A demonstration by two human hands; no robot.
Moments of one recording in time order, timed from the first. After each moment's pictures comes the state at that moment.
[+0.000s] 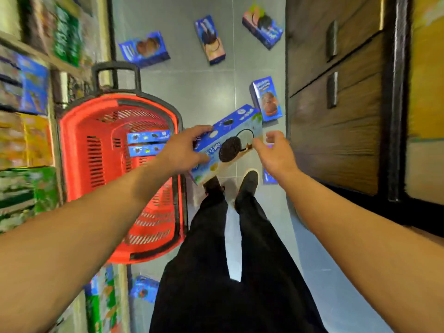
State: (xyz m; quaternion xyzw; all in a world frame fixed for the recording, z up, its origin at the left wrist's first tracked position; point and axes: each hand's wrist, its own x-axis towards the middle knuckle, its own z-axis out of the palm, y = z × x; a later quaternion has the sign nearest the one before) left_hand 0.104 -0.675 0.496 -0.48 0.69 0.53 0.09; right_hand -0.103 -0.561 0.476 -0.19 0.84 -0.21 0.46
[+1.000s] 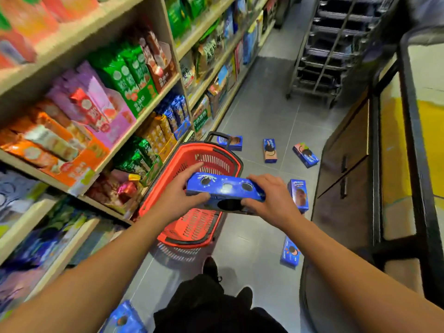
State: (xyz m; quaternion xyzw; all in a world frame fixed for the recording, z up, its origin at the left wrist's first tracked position) left_hand 0.282 -0.406 0.740 -0.57 0.66 0.40 -0.27; right_hand 0.018 -0.403 0.714 -0.74 0.58 -0.19 0.27
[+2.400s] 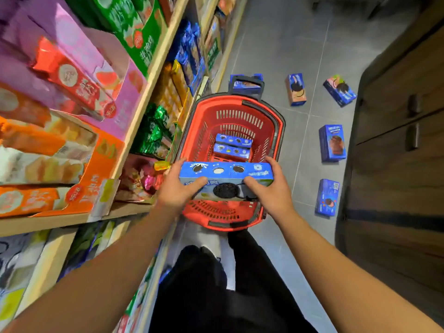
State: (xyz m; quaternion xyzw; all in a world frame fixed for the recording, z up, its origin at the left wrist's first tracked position) left_hand 0.487 -0.511 0.605 -0.70 0.47 0.50 -0.20; right_hand 0.250 -0.479 0.601 -0.37 0.73 -0.32 0.48
